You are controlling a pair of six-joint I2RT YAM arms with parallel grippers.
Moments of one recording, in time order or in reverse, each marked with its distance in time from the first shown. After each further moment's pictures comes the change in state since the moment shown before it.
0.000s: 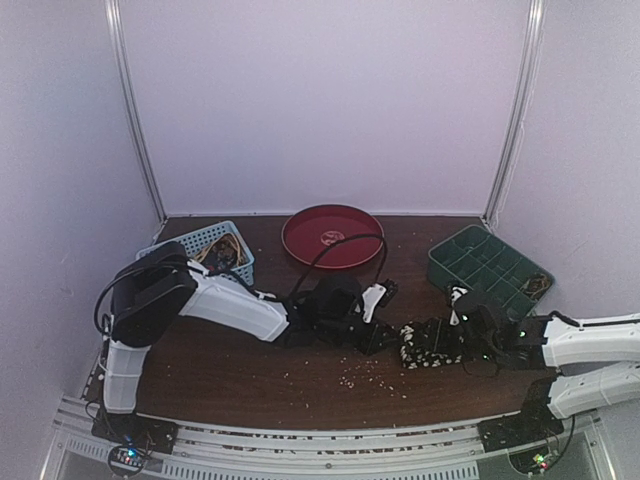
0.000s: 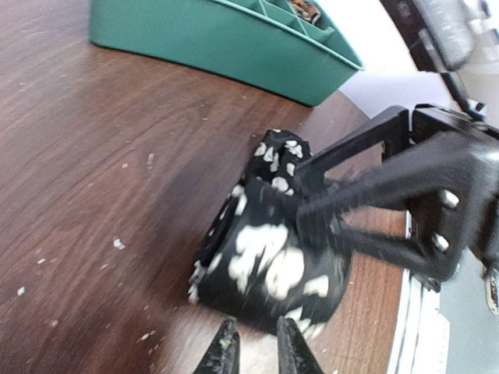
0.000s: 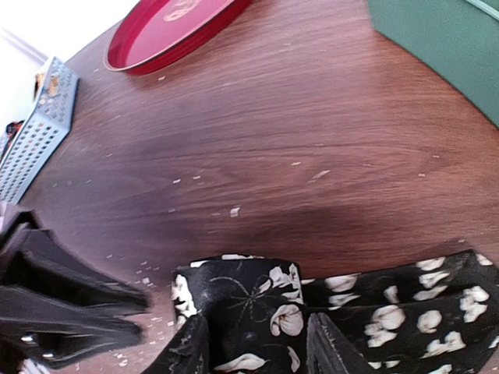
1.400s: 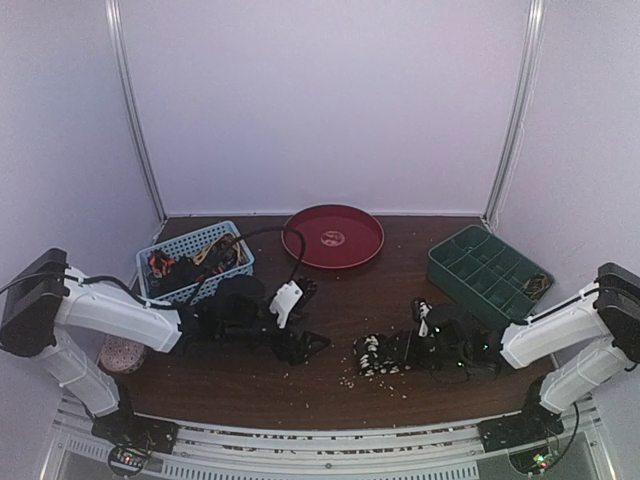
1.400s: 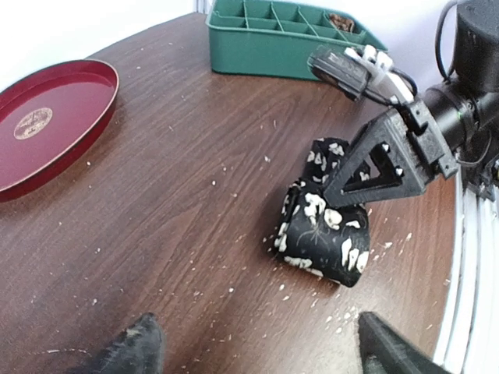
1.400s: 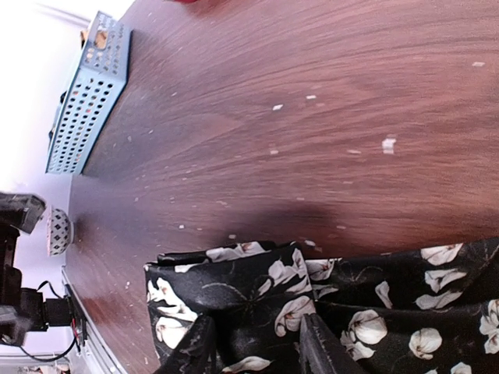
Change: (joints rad) left arm 0.075 -0.616 -0.624 0.026 -0.223 0.300; right arm 0.063 0.380 -0.025 0.489 -0.245 0.210
